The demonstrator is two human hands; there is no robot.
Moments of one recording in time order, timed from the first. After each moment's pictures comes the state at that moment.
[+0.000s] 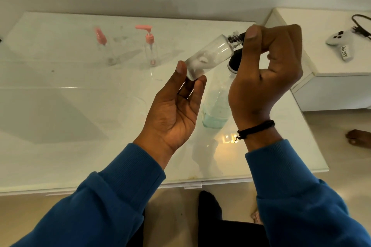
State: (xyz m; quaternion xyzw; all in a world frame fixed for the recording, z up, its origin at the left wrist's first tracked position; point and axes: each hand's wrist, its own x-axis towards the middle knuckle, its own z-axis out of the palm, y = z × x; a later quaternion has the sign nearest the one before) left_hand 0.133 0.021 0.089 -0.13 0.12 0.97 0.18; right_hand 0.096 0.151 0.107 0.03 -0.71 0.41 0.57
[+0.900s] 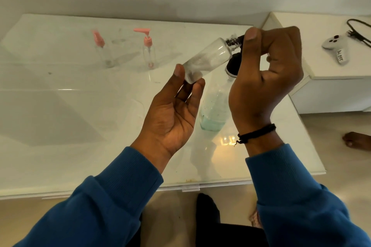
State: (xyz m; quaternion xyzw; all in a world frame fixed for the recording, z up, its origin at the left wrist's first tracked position) left_hand 0.133 0.022 0.090 -0.13 0.12 0.97 0.18; right_hand 0.096 0.153 0.110 0.04 -0.71 0.42 0.56
